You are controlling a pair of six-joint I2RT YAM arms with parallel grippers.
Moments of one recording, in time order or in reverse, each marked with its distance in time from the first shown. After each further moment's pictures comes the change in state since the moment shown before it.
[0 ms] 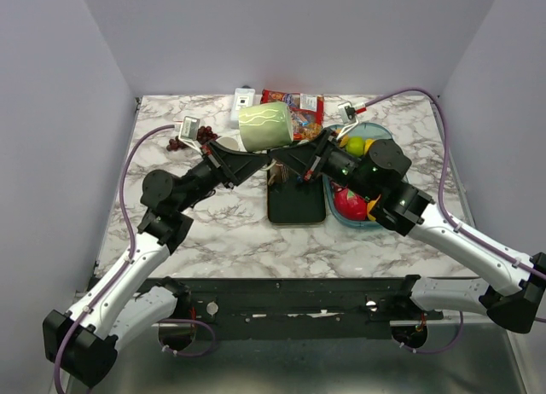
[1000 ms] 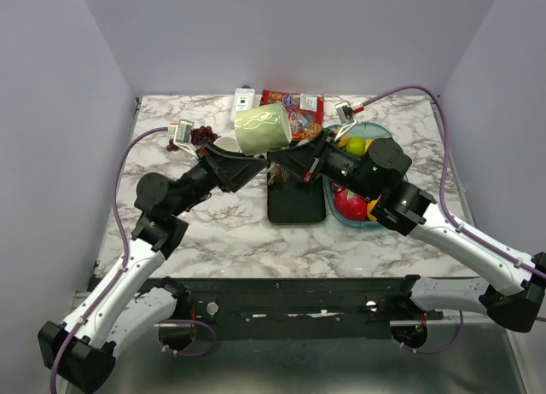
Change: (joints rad) left arm 0.000 -0.069 0.024 -0.156 -0.014 0.111; right arm 0.011 0.010 0.038 -0.063 0.009 -0.040
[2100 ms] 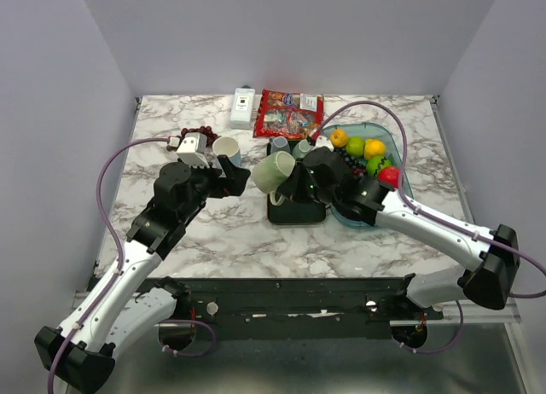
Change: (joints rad) left arm 0.000 0.006 0.044 -0.653 -0.520 0.586; right arm 0.025 0.229 0.013 -0.529 0.311 -0.008
